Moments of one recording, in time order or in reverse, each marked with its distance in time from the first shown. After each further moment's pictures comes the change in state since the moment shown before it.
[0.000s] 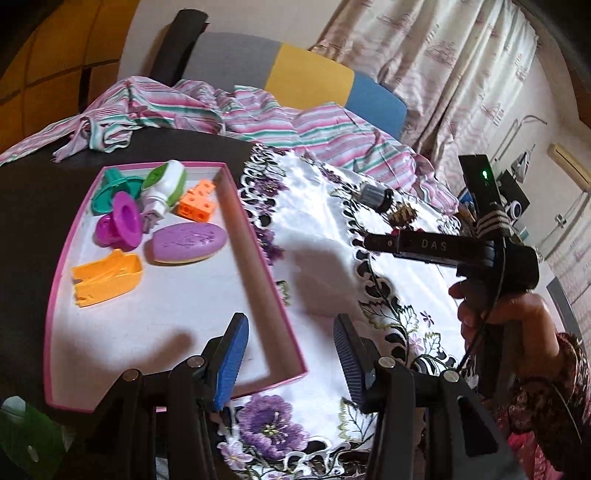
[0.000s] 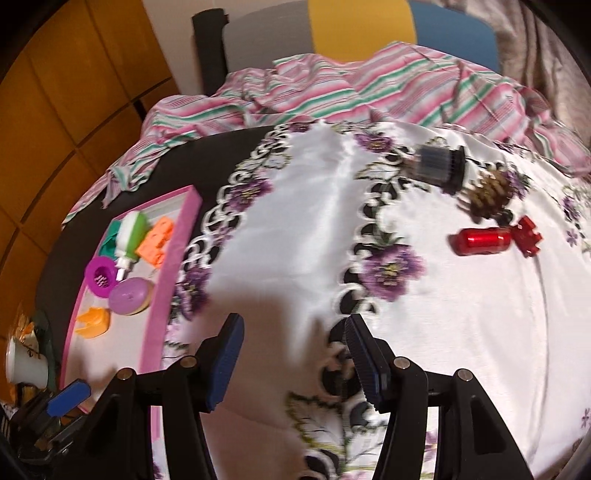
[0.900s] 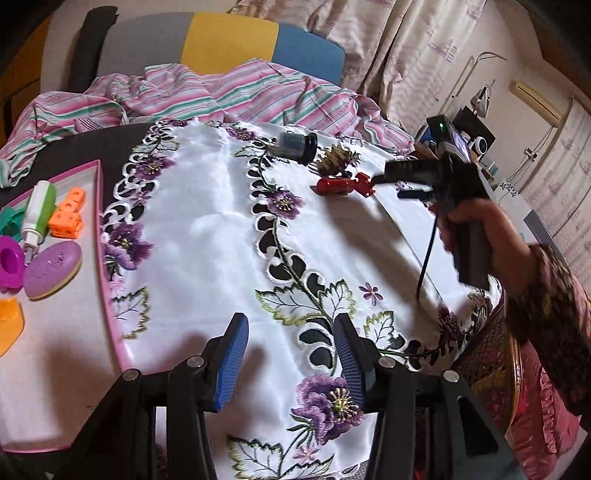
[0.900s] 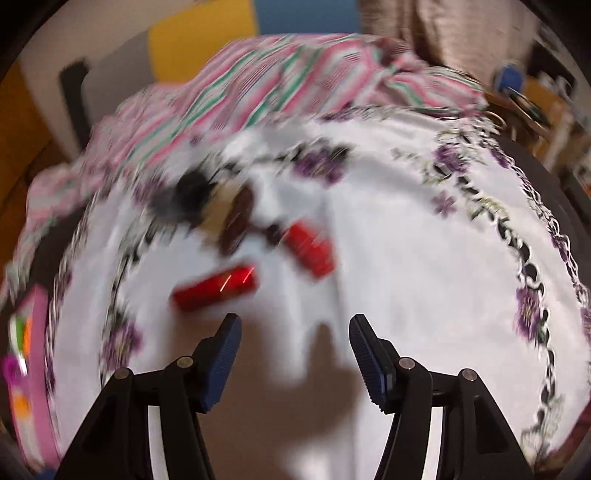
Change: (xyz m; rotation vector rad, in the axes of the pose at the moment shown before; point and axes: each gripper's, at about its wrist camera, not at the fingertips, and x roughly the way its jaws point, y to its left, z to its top) left arm 0.063 -0.097 0.004 0.193 0.156 -0.110; right arm -0.011 -0.224 0.040 0.320 -0.069 -0.254
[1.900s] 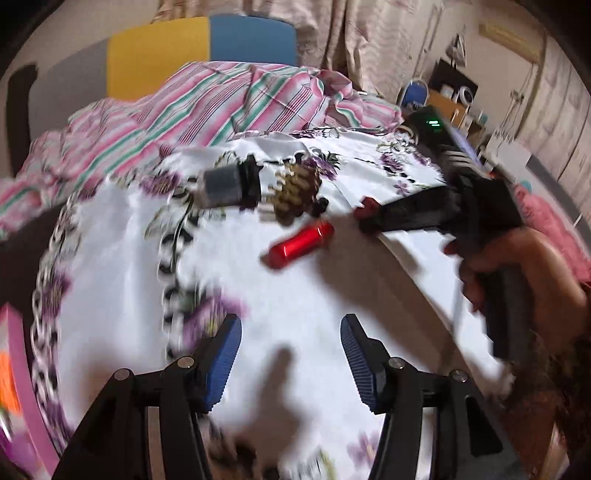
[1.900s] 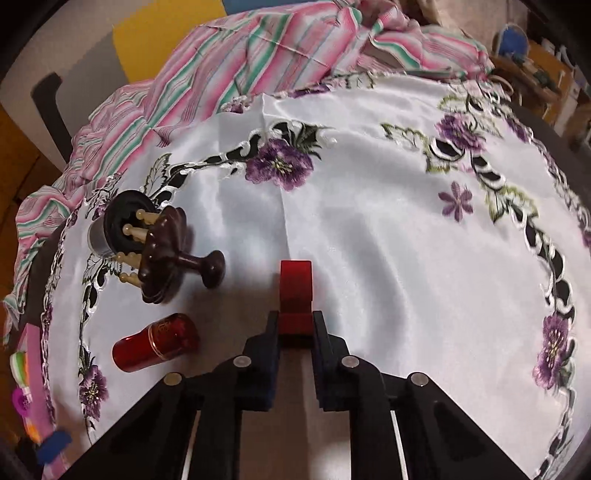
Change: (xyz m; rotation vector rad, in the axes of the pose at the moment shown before) left arm 0.131 -0.069 0.122 0.252 0.056 0.073; right arm 0.058 -0.030 0.025 0.049 0.159 0.049
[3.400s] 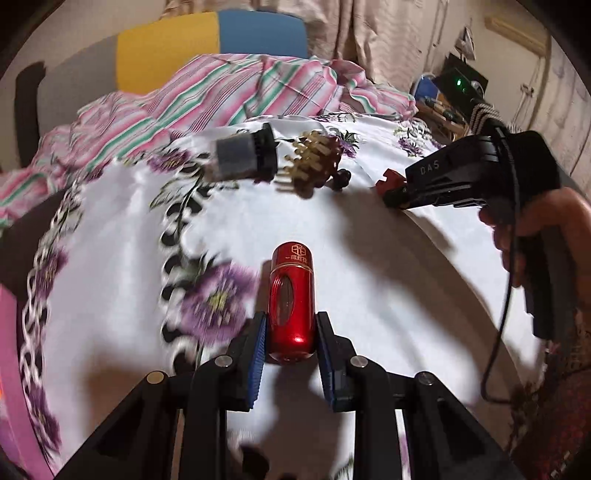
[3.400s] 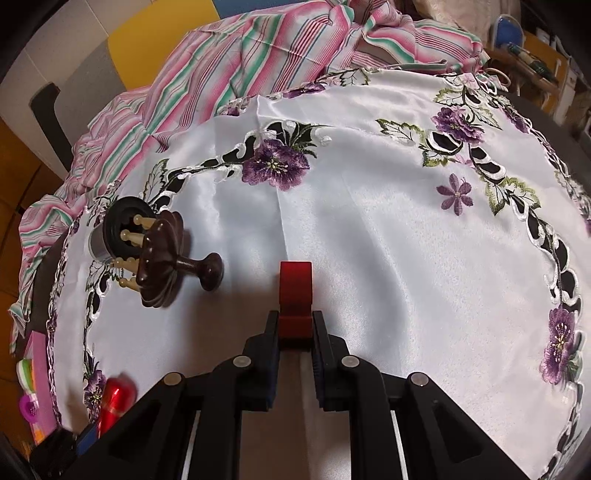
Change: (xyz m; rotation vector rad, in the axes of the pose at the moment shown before) left arm 0.012 0.006 -0.039 -0.041 -0.004 0.030; right arm 0.000 -0.002 -0.001 0.008 -0.013 0.019
